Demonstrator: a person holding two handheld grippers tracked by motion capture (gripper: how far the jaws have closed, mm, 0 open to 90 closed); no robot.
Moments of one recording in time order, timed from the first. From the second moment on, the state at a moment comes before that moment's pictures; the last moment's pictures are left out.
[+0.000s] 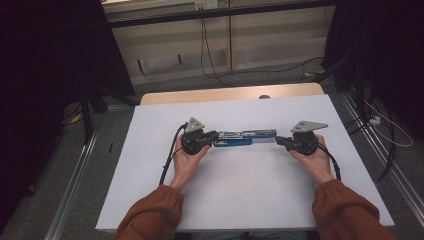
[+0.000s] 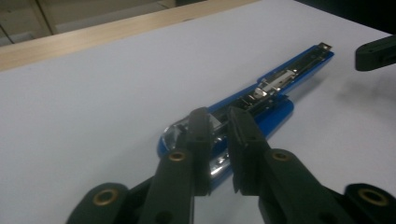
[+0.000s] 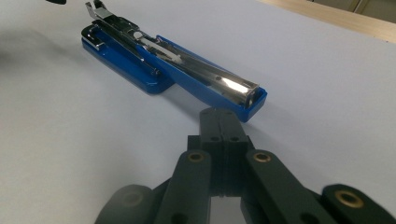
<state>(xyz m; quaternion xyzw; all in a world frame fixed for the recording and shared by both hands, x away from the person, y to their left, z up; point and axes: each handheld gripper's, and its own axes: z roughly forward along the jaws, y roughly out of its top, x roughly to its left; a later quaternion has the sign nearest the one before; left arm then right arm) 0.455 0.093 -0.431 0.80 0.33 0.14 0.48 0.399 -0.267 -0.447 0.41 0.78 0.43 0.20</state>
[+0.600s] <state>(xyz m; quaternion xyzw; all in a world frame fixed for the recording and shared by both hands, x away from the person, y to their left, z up) 0.462 0.081 -0.446 0.84 0.30 0.15 0.43 0.414 -0.259 -0.447 0.42 0.79 0.41 0.17</state>
